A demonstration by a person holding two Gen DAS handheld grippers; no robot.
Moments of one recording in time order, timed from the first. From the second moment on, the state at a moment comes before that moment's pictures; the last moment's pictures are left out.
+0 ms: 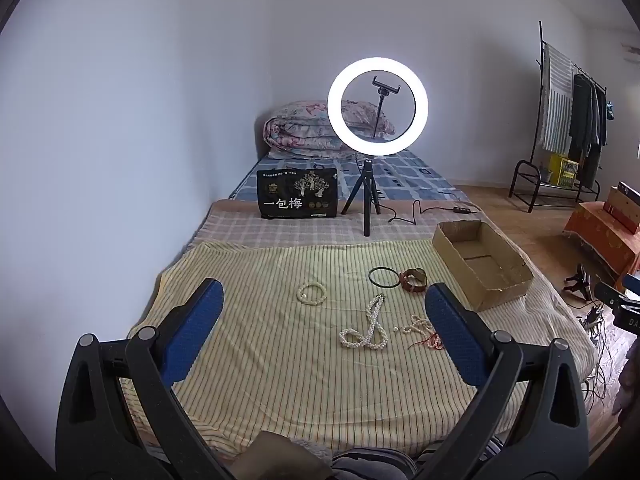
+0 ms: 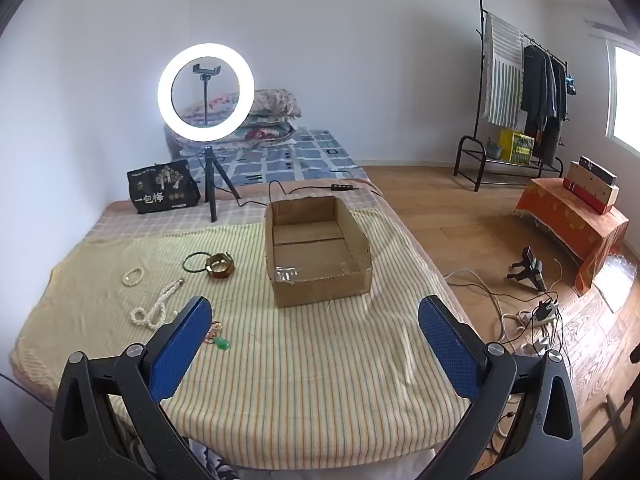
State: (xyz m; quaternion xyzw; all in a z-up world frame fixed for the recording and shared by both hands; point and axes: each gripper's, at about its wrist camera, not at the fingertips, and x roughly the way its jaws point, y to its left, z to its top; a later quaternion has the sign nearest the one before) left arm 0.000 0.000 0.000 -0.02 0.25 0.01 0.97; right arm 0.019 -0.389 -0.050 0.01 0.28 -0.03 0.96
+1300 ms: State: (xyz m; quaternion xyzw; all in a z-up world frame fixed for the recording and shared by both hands) left arm -0.008 0.000 0.022 -0.01 0.21 0.01 0.98; right arm 0.017 -0.383 -0.045 0.01 0.27 -0.03 0.96
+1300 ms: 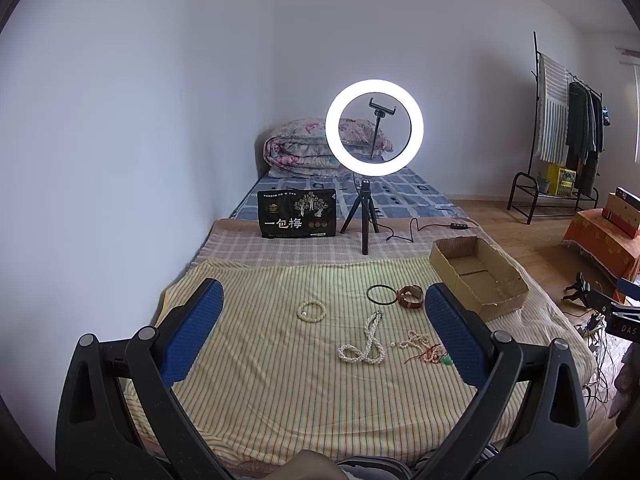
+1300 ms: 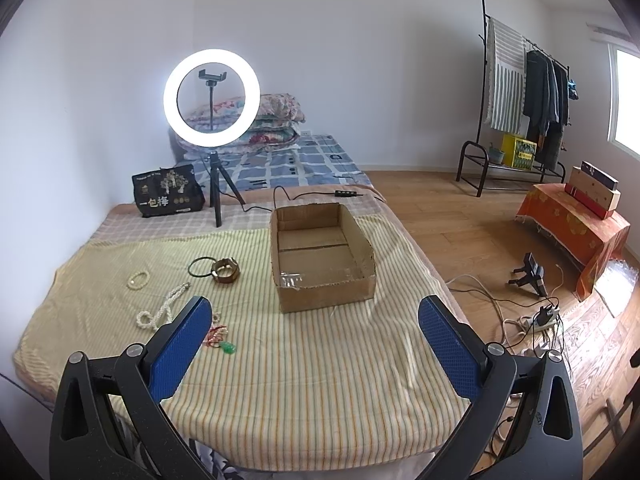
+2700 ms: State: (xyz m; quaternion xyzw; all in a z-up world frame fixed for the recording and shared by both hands) left arm -0.006 -0.004 0.025 -0.01 0.21 0.00 0.98; right arm 0.021 -0.381 -0.046 0.01 0.28 -0.02 0.96
